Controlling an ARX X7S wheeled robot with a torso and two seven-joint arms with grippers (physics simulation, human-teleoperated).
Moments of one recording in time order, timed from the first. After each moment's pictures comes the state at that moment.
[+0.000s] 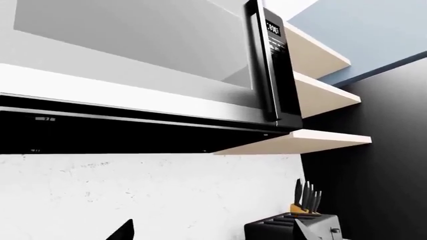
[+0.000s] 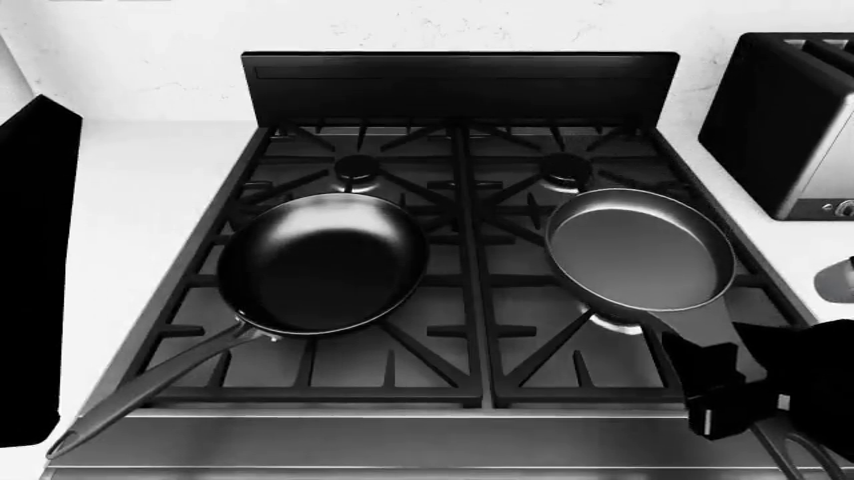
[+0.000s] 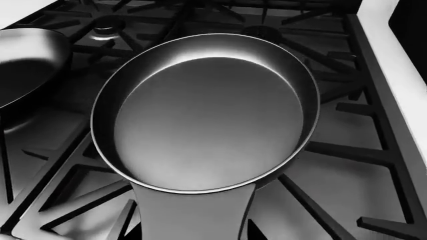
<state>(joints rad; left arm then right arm) -0.33 -0.90 -0.62 0.93 -1.68 -0.52 -0.13 0.30 1.11 0.30 -0.55 1.80 1.16 0.55</state>
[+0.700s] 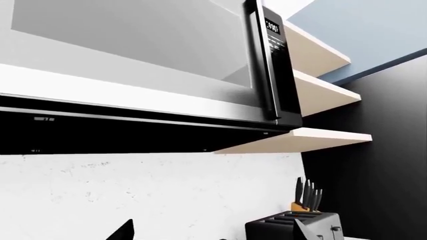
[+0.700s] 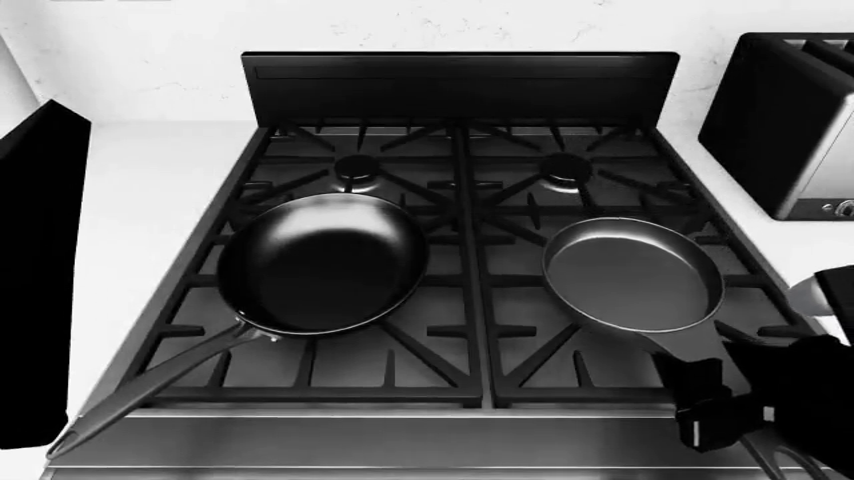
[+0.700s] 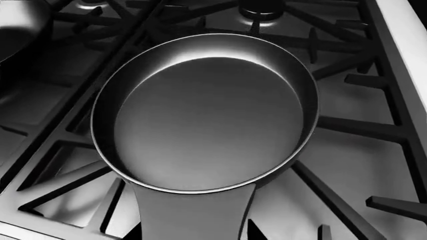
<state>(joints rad) -0.33 -0.90 -0.62 0.94 -1.67 -0.53 -0.13 0.31 1.11 0.21 -0.51 1.77 1.18 0.54</state>
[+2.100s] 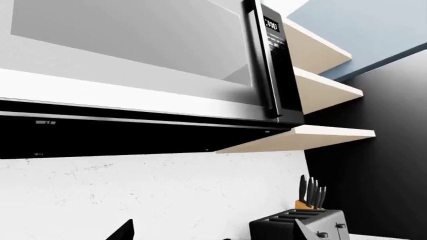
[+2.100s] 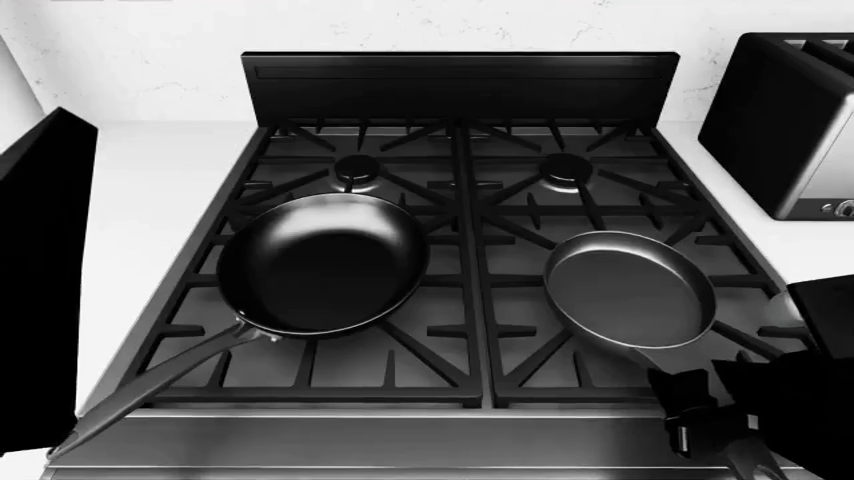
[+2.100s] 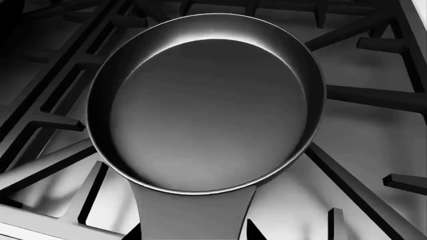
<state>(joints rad) -0.33 -0.89 -0.62 0.95 -1.64 -0.54 -0.12 0.33 1.10 0.11 -0.45 1.74 1.16 0.54</state>
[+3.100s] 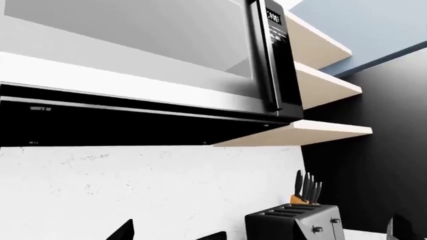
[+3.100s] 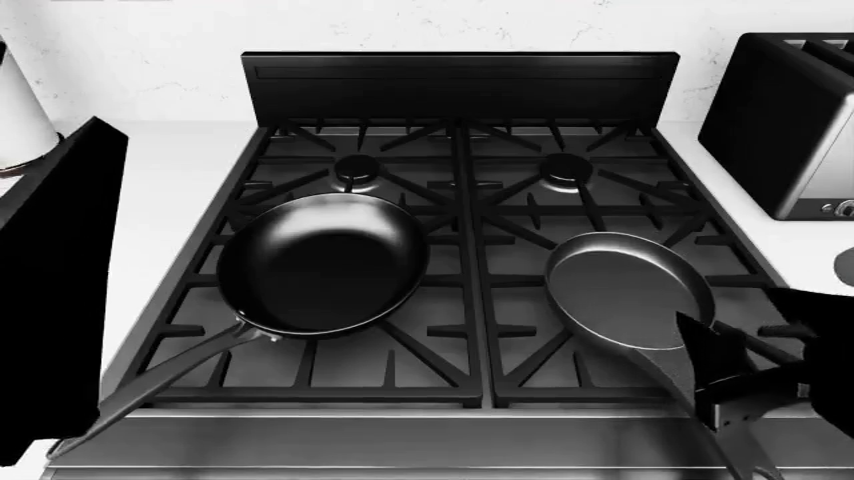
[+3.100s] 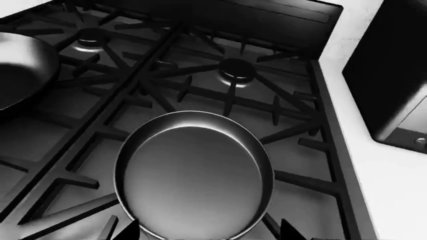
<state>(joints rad) -0.35 -0.88 -0.58 0.93 -1.64 -0.56 -0.12 0.36 1.22 0.25 -0.65 1.85 1.10 0.68</state>
